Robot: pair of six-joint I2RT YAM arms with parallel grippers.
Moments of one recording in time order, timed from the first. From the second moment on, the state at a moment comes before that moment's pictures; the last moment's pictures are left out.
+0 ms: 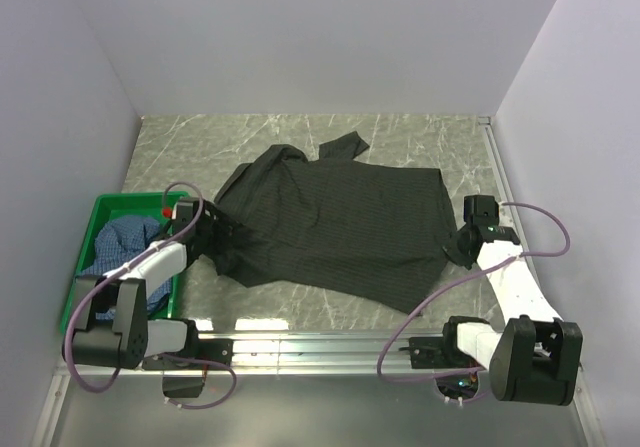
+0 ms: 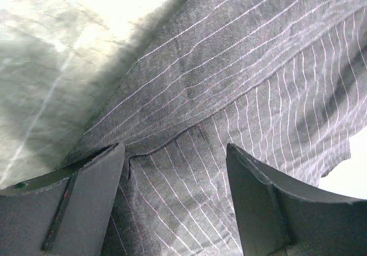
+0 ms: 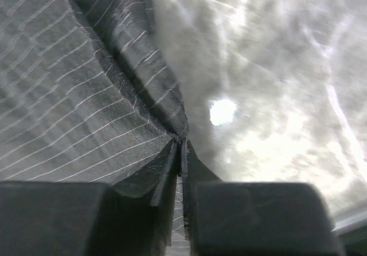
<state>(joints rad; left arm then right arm) -0.09 1.28 0.50 -0.07 0.09 -1.09 -0.10 1.07 0.65 -0.70 0.15 0.75</state>
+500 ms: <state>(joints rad) -0.12 1.08 0.65 -0.30 0.04 -0.91 -0.08 1.09 0.67 -0.60 0.00 0.69</state>
